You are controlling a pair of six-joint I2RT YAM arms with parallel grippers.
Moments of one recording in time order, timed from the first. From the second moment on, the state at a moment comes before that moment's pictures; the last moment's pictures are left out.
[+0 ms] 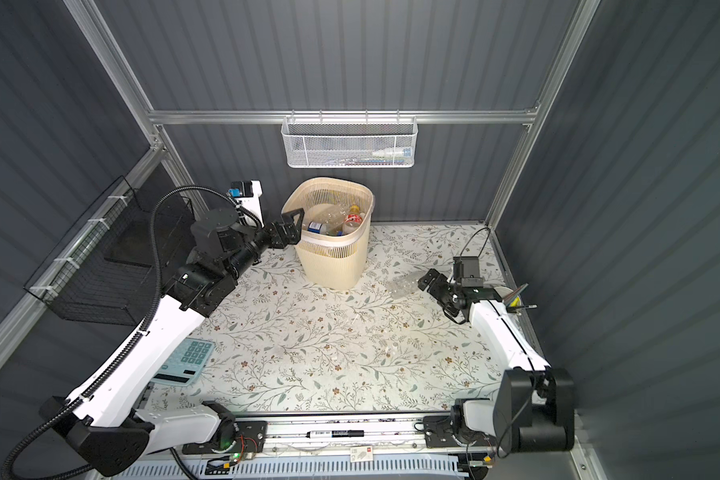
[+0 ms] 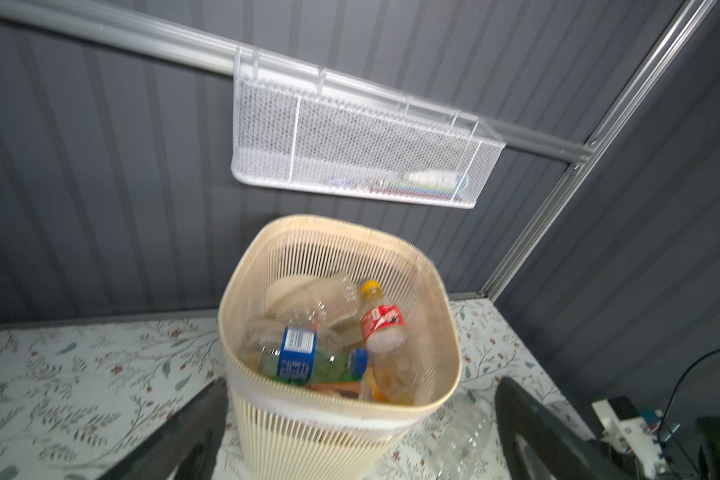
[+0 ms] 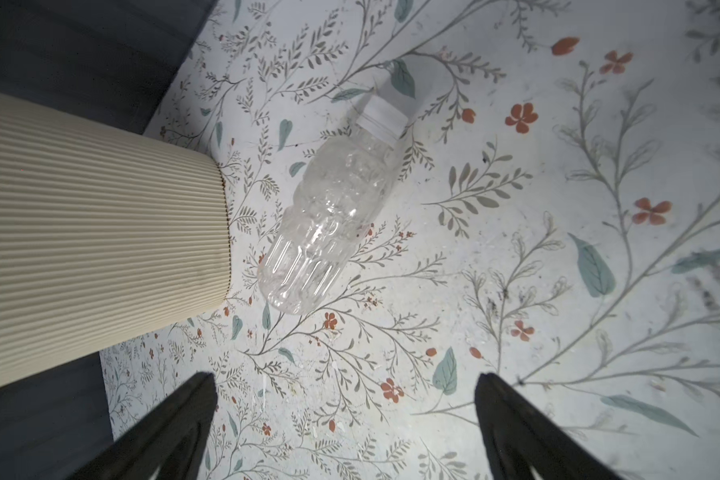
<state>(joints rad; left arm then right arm) -0.56 1.24 1.40 -0.33 -0.16 -0.29 0.02 1.33 0.89 -0.45 -0.25 0.71</state>
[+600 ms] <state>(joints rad) -0.56 0.96 1.07 -0.49 -0.31 -0.39 0.12 1.85 1.23 -0.48 -0.23 0.74</state>
